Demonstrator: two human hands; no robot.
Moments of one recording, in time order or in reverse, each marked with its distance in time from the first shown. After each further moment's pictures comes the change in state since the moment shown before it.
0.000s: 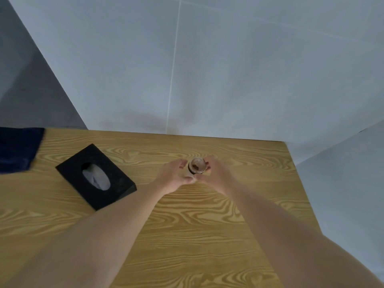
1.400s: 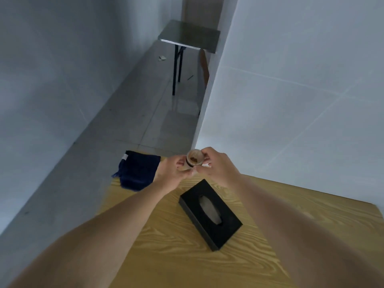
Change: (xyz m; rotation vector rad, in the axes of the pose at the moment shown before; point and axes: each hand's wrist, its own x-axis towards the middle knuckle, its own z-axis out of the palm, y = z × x) left_hand -0.105 -0.162 -0.321 -0.182 0.429 0.042; right_hand 0.082 -0.369 0.082 0.023 -0.020 -0.432
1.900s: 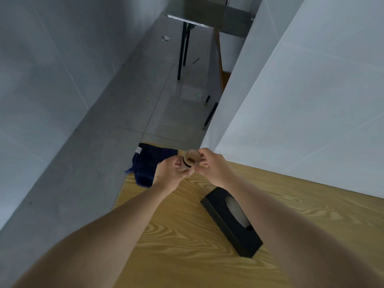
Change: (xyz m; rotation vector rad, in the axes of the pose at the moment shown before) left_hand 0.024 -0.109 -0.030 -0.054 0.056 -0.111; right_hand 0.062 -0.020 0.100 0.036 -0.094 0.061
